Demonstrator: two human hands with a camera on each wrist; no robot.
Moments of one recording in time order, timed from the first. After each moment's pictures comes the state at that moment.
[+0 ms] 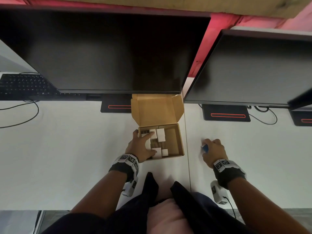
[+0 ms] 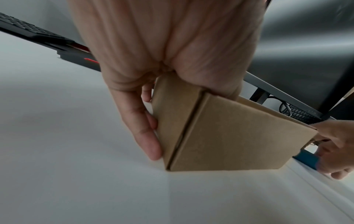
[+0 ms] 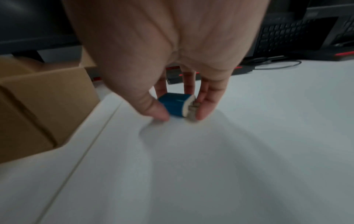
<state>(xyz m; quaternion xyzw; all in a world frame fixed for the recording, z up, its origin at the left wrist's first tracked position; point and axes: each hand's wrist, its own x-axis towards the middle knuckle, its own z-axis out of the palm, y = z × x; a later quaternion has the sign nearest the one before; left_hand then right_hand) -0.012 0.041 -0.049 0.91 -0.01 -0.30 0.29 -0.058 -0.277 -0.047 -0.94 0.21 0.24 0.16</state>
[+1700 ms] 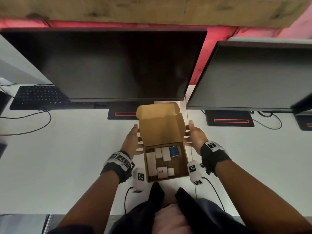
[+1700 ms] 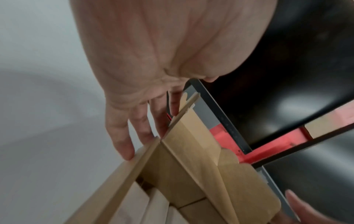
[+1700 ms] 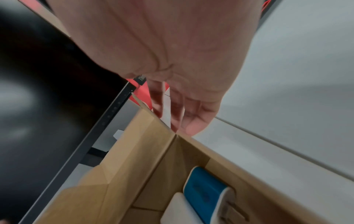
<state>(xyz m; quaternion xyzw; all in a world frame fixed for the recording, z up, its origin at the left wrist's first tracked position) 0.010 0.060 0.017 0.65 0.29 -0.29 0.64 0.011 -0.184 0.017 -0.71 0.32 0.21 0.59</state>
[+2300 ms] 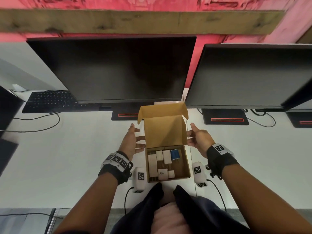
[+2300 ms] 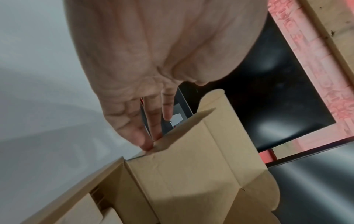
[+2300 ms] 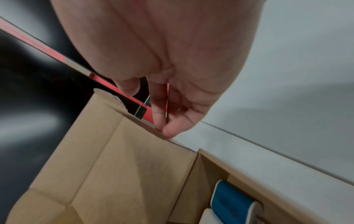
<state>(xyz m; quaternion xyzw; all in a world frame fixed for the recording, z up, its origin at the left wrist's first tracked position) -0.022 0.064 0.046 0.64 0.29 -0.24 0.67 -0.031 -0.199 0.034 -0.70 0.31 0.16 0.62</state>
